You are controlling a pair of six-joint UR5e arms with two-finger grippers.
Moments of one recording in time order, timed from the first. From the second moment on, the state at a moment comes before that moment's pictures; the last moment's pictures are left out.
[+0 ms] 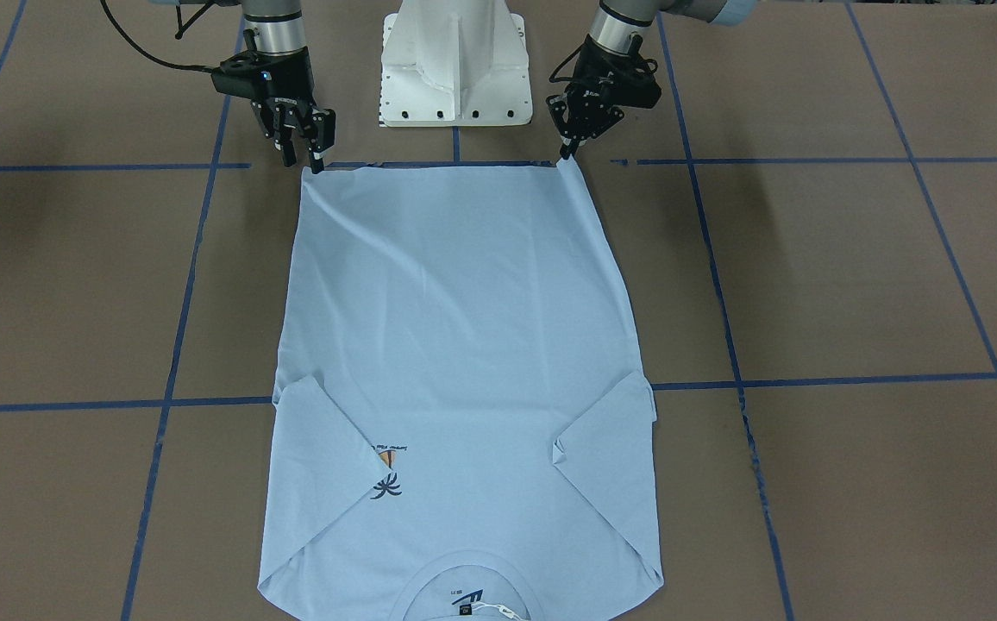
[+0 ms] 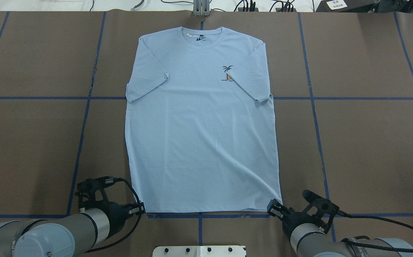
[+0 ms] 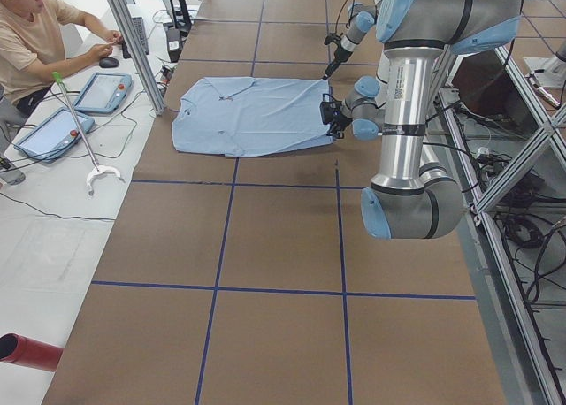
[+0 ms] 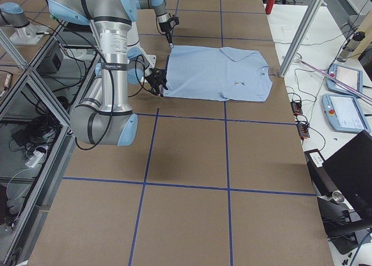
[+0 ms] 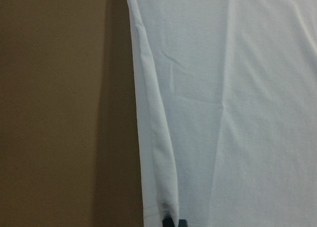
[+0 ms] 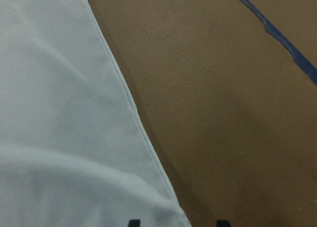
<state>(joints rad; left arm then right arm) -0.08 -1.69 -2.08 -2.02 -1.33 -1.70 -0.04 -1.54 2.11 -1.41 1.09 2.13</state>
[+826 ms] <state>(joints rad) -0.08 -1.69 -2.08 -2.02 -1.33 -1.70 -0.05 -1.52 2.09 -1.41 1.07 2.13</state>
